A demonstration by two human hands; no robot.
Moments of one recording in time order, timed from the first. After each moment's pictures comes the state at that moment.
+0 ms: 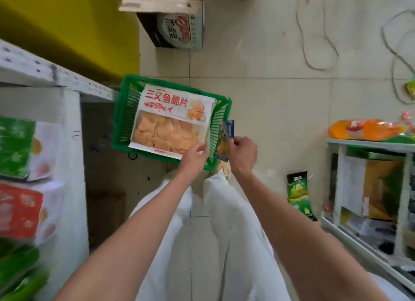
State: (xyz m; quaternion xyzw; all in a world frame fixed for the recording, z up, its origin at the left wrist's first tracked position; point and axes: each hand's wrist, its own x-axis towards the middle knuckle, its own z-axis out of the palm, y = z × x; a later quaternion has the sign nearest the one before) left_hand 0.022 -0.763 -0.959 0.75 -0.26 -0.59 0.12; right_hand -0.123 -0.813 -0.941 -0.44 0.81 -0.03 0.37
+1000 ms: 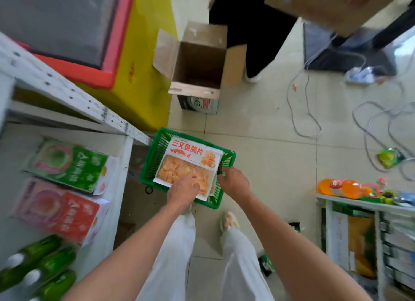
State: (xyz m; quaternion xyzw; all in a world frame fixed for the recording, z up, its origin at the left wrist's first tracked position) left_hand 0.086 -0.776 -0.798 0.79 -0.39 -0.47 0.02; right_hand -0.081 -0.861 -0.802 -0.66 0.61 0.17 0.41
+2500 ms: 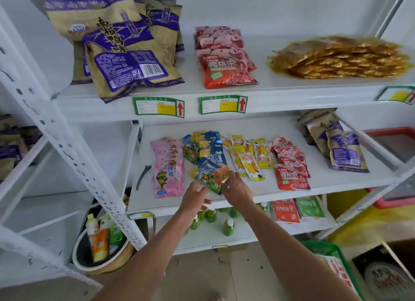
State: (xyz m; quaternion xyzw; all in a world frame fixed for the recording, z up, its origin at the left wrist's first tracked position) left_hand 0.102 -0.074 -0.398 0.74 0.14 -0.11 0.64; right_hand 0.146 -0.239 -0.396 -0.96 -0.02 0.04 0.27
